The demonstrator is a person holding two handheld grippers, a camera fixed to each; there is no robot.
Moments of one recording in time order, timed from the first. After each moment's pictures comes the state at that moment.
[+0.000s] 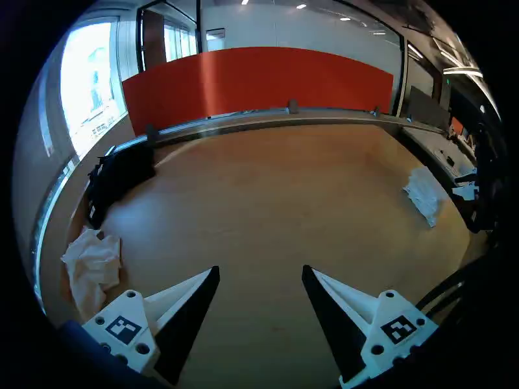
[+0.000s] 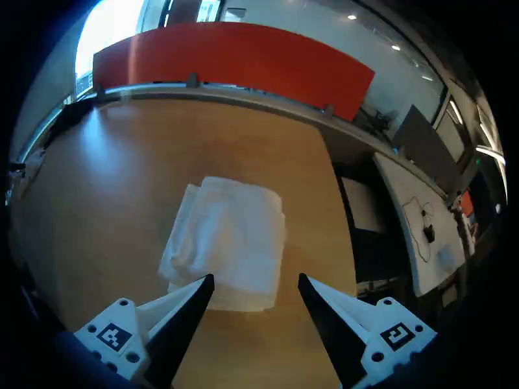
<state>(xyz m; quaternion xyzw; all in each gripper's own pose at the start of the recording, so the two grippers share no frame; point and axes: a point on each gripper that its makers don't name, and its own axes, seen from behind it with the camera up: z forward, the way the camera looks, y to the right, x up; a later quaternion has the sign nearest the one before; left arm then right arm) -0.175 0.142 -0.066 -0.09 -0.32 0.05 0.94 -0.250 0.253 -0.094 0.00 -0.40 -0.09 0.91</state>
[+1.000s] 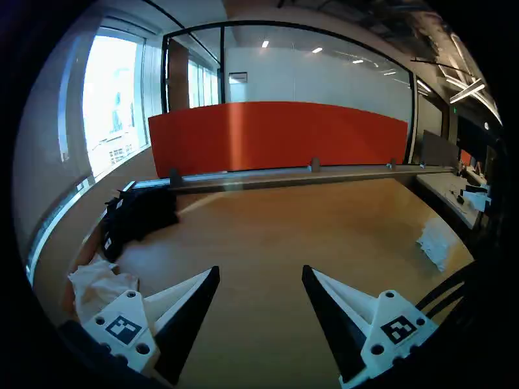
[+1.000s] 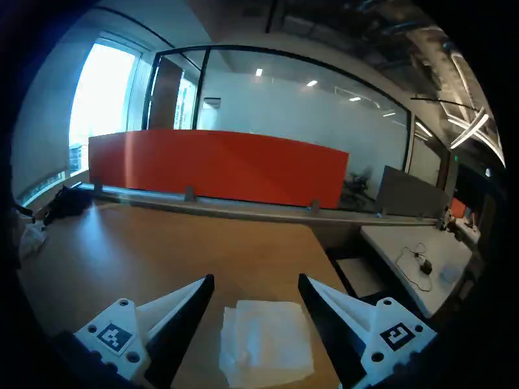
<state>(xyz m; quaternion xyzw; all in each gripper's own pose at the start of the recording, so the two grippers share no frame) -0.107 0.107 -0.011 -0.05 -0.19 0.02 0.98 -0.116 0.171 -0.026 -0.03 -0.15 -0.02 0.99</state>
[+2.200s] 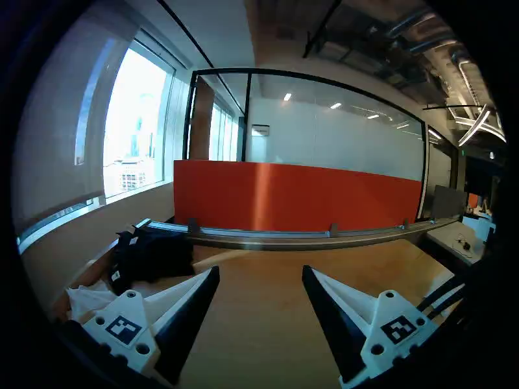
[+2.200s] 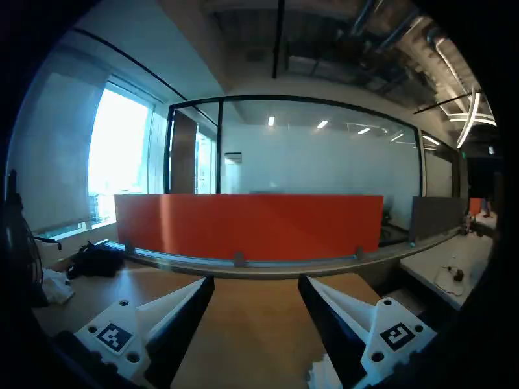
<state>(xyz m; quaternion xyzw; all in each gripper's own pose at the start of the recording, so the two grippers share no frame) -0.037 0.058 0.029 -0.01 -0.04 -0.04 1.00 -0.027 0.015 0.021 0.02 -0.02 0.02 1.00</state>
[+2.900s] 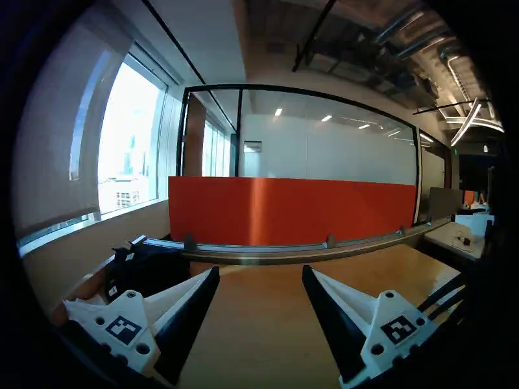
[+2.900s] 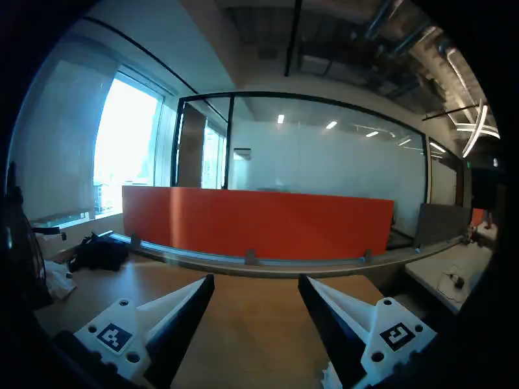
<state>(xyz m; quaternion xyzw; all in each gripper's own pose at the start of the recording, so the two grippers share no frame) -0.033 0.054 0.038 -0.03 0.00 -0.02 1.00 -0.034 -0.028 0.025 0.03 -0.03 0.00 1.00</state>
